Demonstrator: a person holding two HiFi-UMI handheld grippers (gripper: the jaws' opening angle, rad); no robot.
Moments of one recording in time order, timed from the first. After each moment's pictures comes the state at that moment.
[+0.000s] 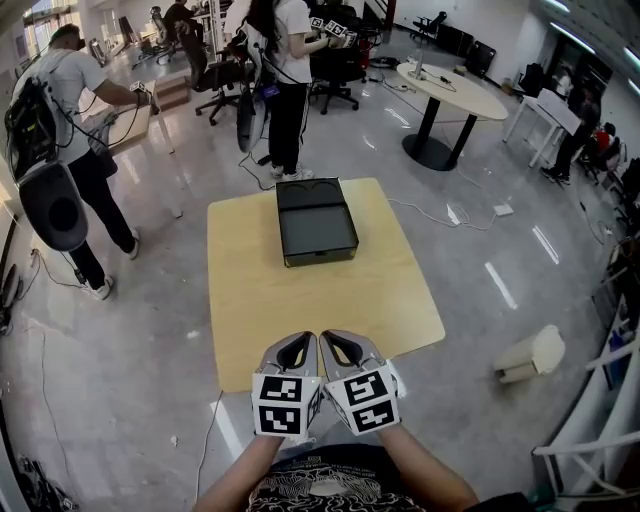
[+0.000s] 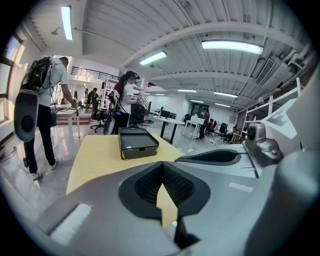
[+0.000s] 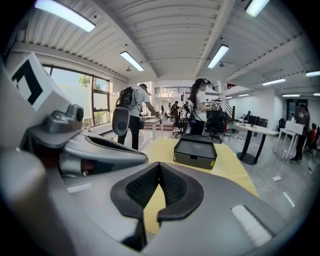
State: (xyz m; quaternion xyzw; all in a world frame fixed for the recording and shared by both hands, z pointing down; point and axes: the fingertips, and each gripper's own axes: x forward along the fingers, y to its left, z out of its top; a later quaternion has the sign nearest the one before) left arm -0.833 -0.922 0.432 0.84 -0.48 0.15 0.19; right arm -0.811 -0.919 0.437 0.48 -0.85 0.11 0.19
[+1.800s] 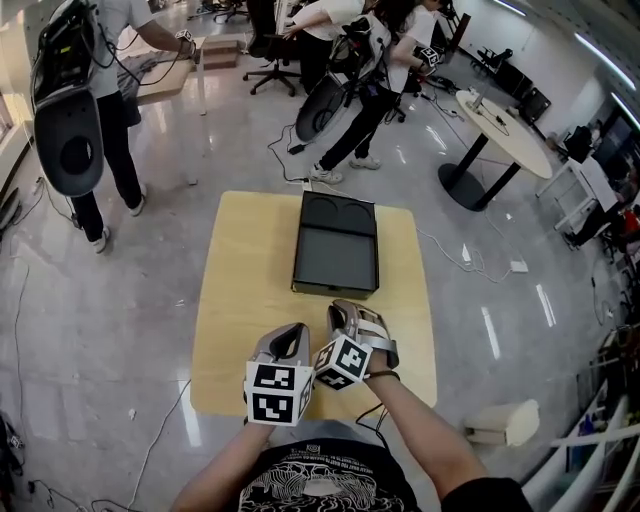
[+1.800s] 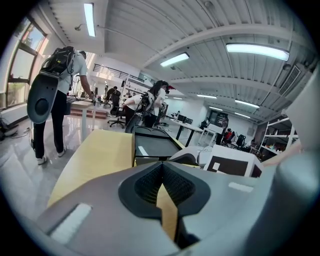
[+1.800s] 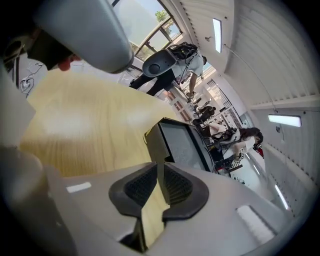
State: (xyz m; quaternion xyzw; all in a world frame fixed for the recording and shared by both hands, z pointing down) left arm -1.082 -1.796 0.686 0.79 -0.56 0.11 0.24; right arm -1.025 -1.869 0.769 0.35 -0.75 -0.23 0.52
